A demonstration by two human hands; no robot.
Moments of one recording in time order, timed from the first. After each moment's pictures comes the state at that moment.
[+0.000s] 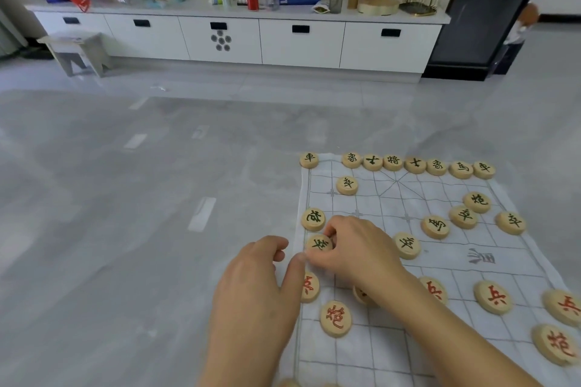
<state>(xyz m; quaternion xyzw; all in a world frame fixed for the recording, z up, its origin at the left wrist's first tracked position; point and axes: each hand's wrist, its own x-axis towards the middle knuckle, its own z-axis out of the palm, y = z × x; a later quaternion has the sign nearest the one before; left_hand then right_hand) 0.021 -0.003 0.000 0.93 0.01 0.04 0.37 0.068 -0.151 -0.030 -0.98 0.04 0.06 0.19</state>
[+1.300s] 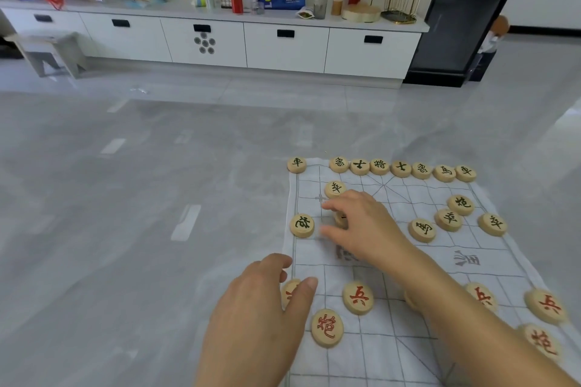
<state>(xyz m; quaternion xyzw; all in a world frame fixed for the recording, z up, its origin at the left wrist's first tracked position) 0.017 -0.004 0.003 0.94 -0.04 -0.06 0.34 0.096 -0.191 -0.032 -0.98 -0.02 0.00 0.19</state>
